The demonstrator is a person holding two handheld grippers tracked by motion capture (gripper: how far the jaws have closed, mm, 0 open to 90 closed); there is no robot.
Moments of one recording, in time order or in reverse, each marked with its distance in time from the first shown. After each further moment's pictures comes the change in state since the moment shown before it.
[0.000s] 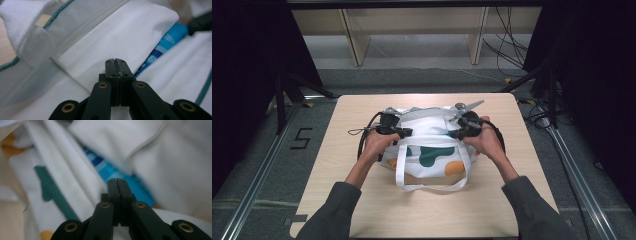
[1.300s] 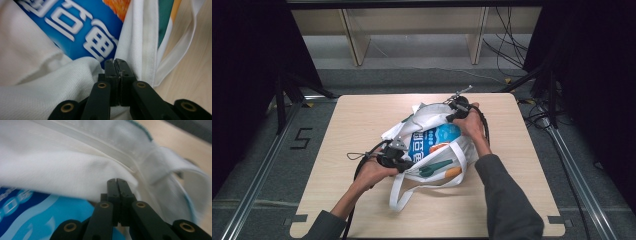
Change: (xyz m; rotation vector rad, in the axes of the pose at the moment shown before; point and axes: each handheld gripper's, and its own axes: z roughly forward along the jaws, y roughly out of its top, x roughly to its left) left arm -0.051 -0.052 -0.027 0.159 -0.116 0.259; right arm -0.060 0.053 0.053 0.002 -0.193 0.083
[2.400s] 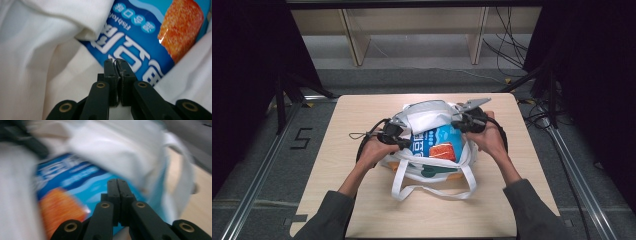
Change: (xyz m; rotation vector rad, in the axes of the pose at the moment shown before) left arm 0.039 0.026 0.002 0.002 0.123 -0.070; right arm 0.027 -0.040 -0.066 -0.195 0.077 -0.156
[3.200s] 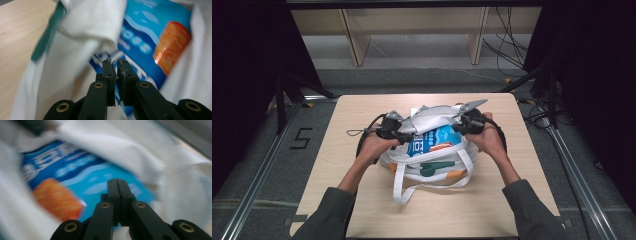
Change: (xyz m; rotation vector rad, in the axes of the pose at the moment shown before) left arm 0.009 0.025 0.004 -0.072 -0.004 -0.049; right arm 0.007 -0.007 0.008 0.070 0.036 -0.020
